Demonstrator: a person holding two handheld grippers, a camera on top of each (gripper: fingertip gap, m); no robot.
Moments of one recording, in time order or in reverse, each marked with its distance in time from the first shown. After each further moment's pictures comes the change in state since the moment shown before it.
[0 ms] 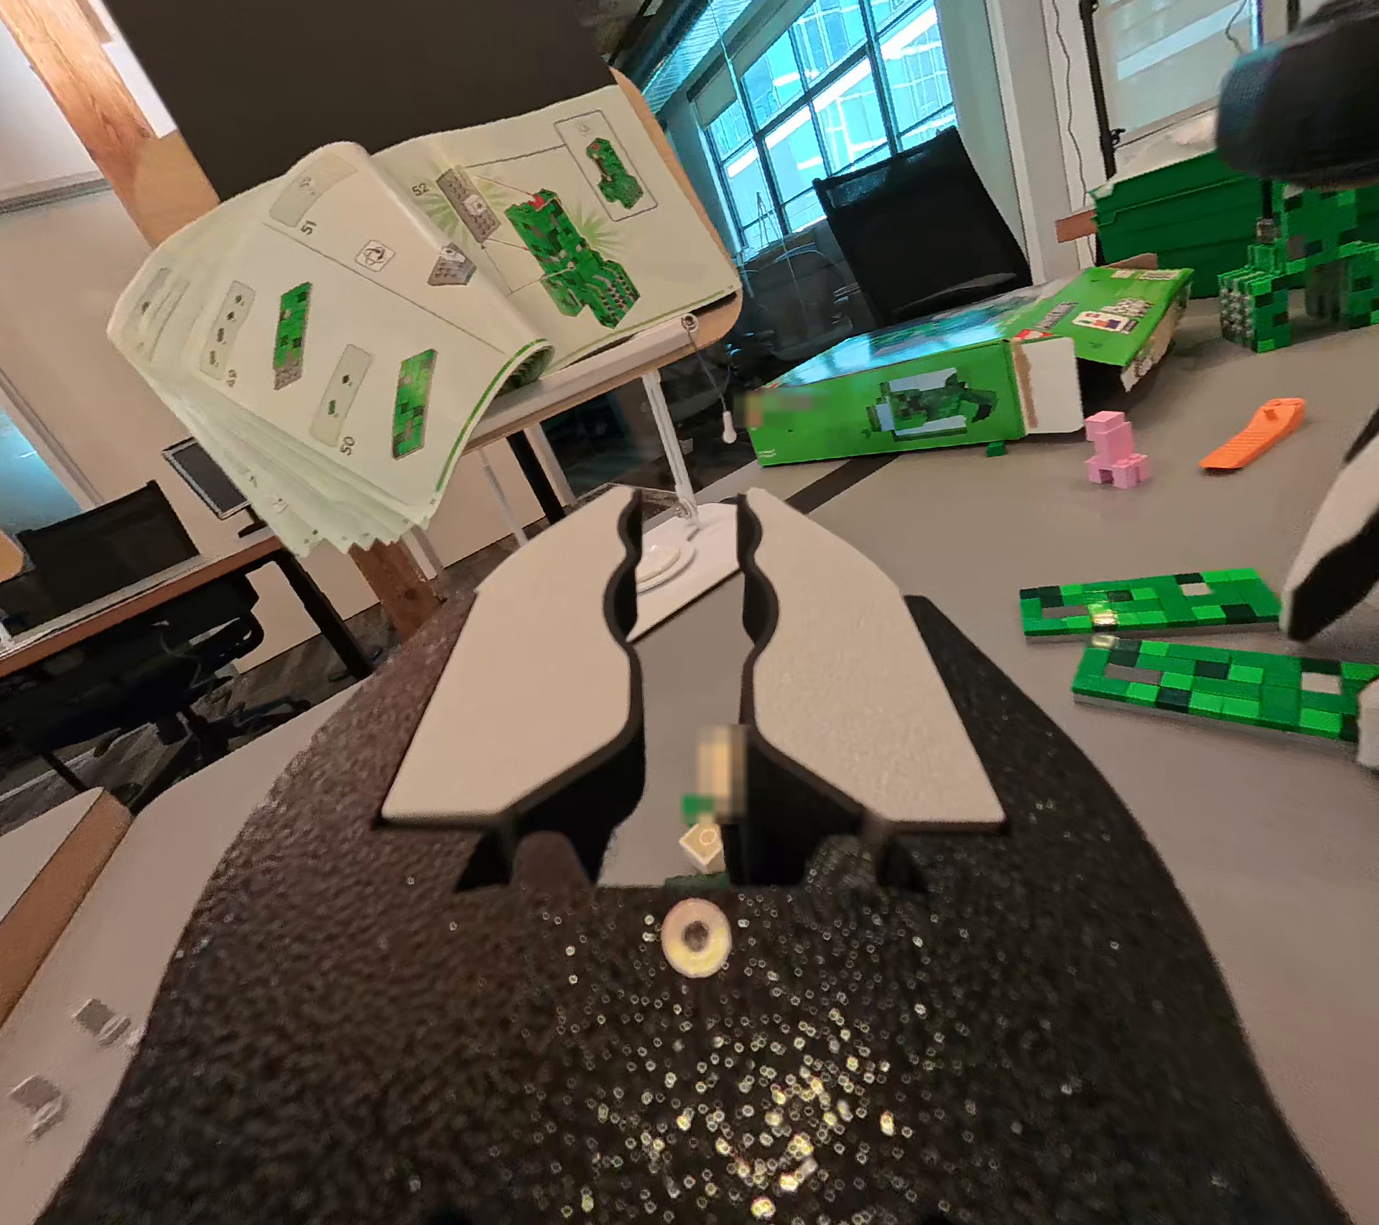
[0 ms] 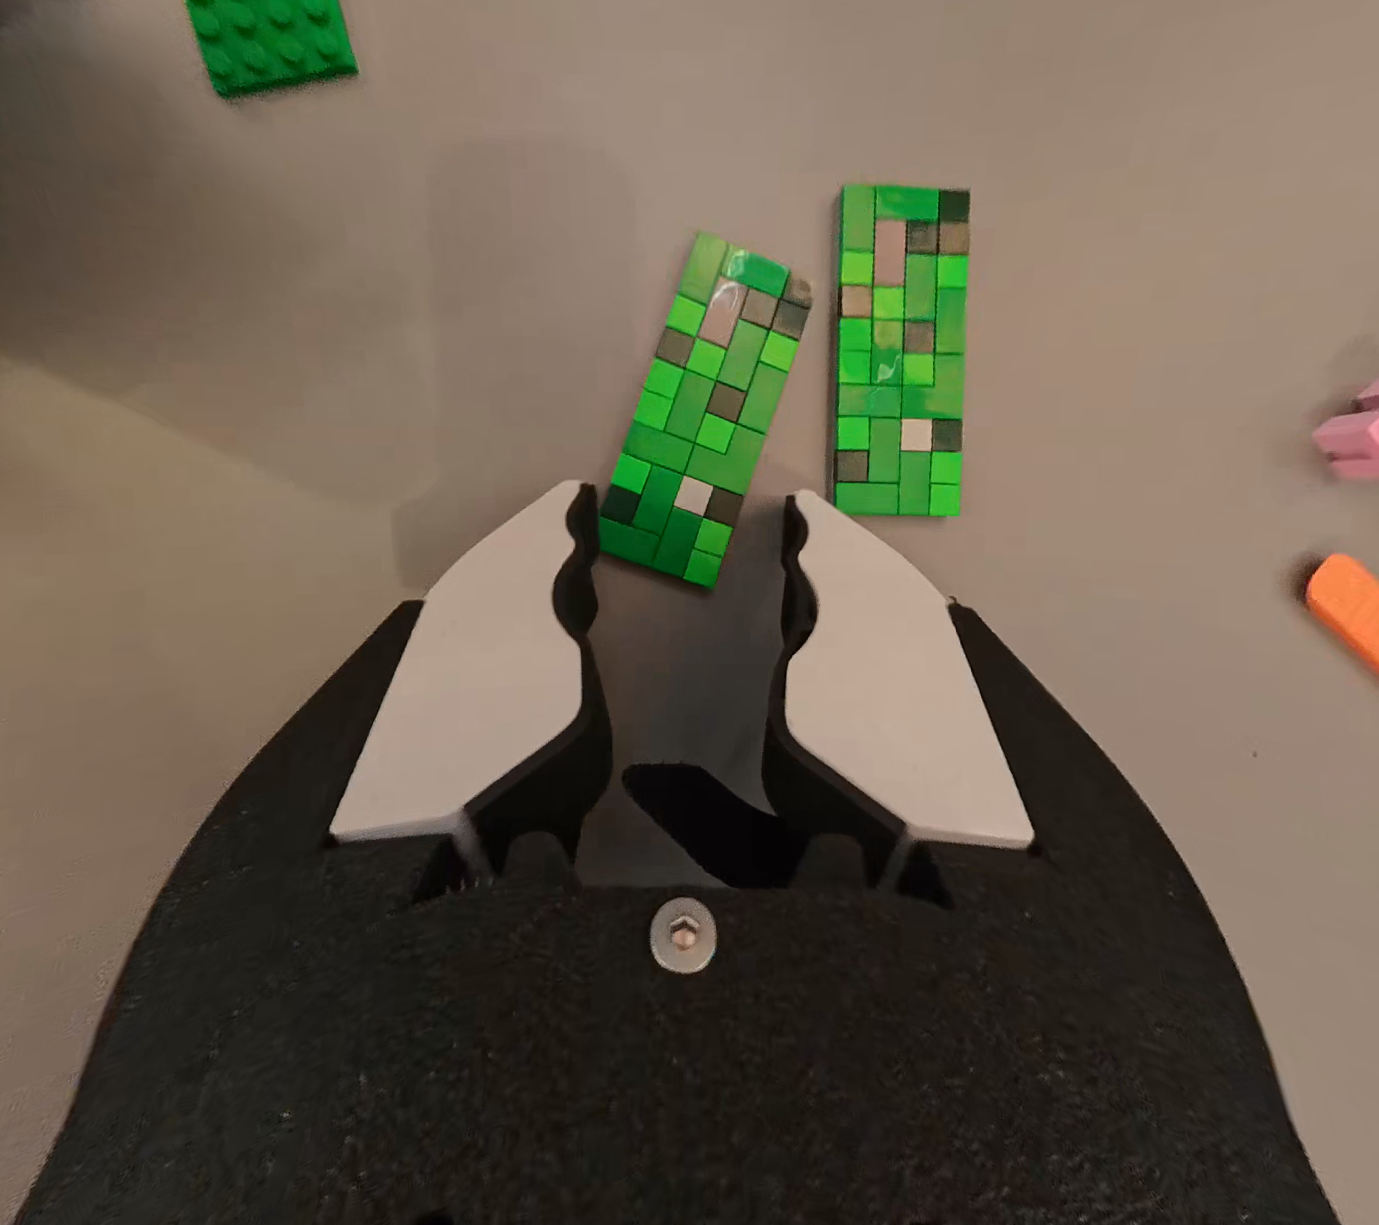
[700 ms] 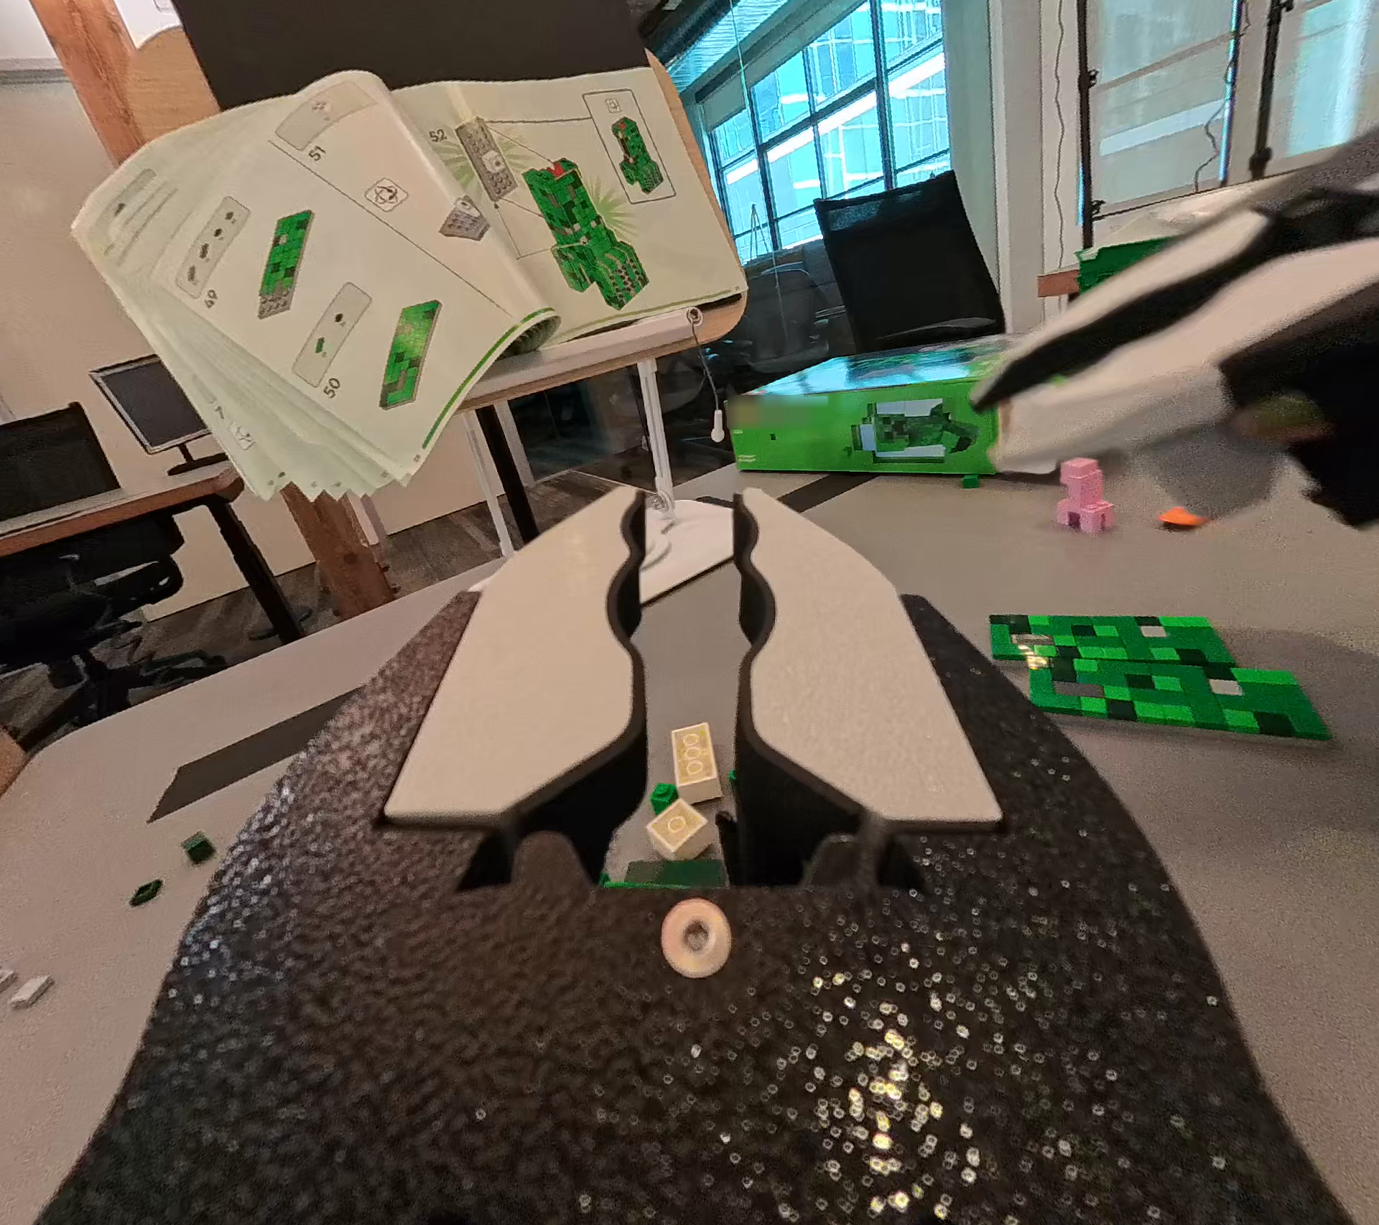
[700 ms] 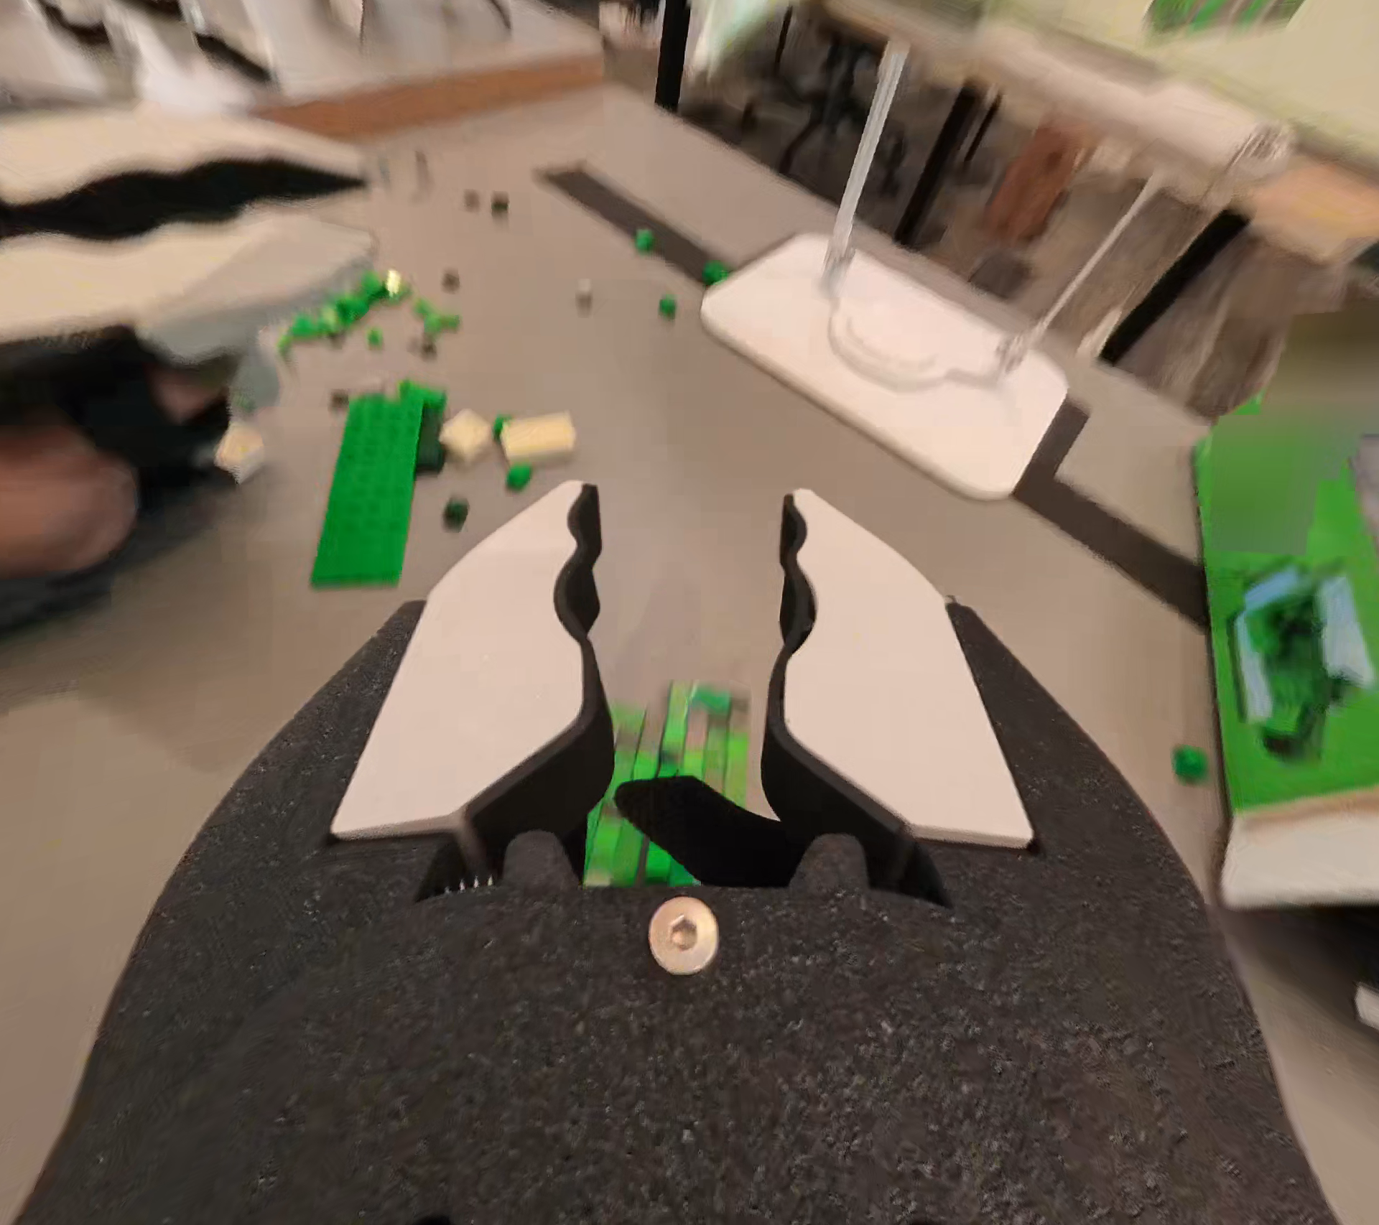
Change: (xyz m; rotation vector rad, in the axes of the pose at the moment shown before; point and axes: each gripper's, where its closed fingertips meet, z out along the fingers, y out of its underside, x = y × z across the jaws) left arm -0.007 0.005 -0.002 0.001 -0.001 -0.146; right arm 0.032 -0.124 -0.053 0.672 0.001 -0.148
